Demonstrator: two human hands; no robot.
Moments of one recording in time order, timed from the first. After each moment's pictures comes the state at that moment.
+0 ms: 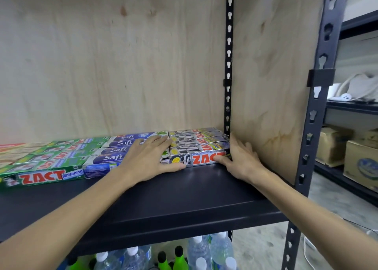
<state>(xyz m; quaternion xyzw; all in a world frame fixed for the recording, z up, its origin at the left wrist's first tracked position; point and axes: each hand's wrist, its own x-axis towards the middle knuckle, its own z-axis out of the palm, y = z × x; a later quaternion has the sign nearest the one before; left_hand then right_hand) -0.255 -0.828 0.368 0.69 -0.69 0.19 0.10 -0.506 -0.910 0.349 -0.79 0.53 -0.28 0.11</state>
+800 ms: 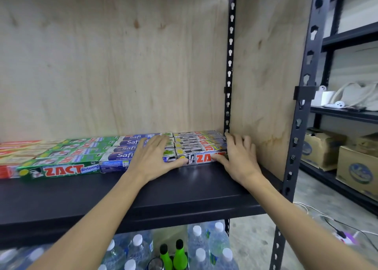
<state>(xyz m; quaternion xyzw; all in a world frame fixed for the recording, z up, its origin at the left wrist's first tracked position) -0.252 -0.811 0.359 0.70 -0.65 0.19 0.20 -0.503 -0.885 0.348 -0.78 0.51 -0.34 -0.11</state>
